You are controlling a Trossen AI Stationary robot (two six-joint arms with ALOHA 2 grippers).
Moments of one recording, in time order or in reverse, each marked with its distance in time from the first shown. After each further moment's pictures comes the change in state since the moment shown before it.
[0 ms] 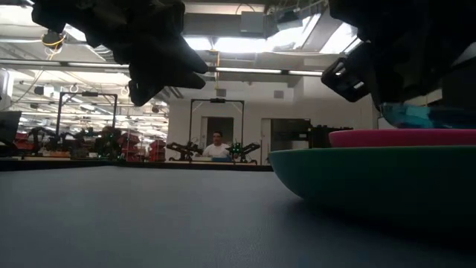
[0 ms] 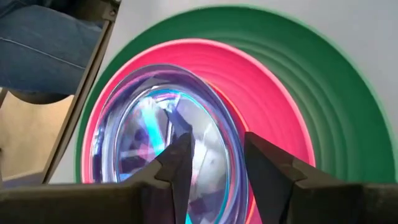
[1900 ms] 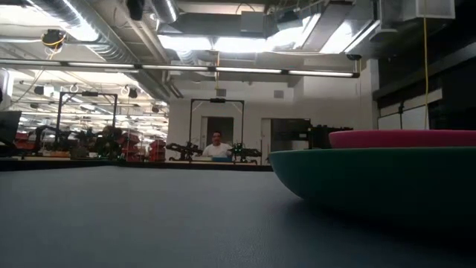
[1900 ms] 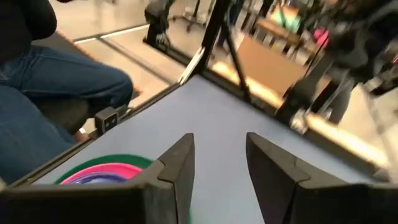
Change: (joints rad) left arm 0.214 -0.638 0.000 -0.093 -0.005 0.405; right arm -0.048 -0.712 0.001 0.007 0.178 -0.451
